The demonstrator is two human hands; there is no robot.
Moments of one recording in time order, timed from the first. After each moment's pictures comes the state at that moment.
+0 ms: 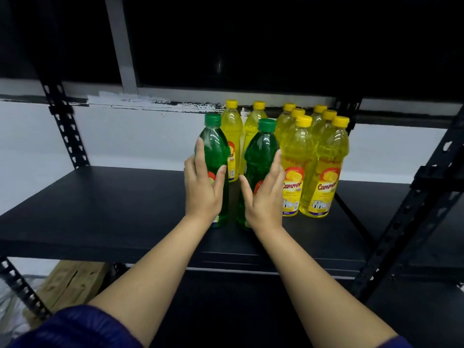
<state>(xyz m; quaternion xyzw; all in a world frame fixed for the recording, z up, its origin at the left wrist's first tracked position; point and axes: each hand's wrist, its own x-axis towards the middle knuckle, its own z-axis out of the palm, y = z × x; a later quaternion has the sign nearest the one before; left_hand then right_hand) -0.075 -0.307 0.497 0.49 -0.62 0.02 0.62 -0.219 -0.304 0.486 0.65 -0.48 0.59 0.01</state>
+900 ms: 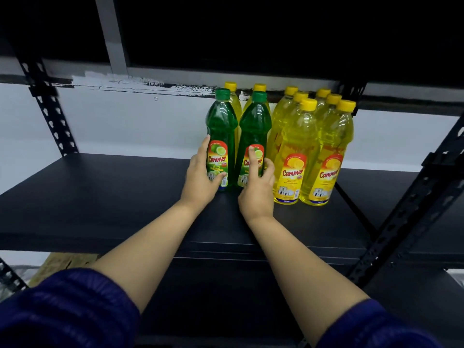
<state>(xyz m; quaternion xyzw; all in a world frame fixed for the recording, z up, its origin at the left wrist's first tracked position) -0.048 -0.364 0.462 0.51 -0.66 -0.12 0.53 -0.202 -0.336 0.454 0.67 -0.62 0.42 0.00</state>
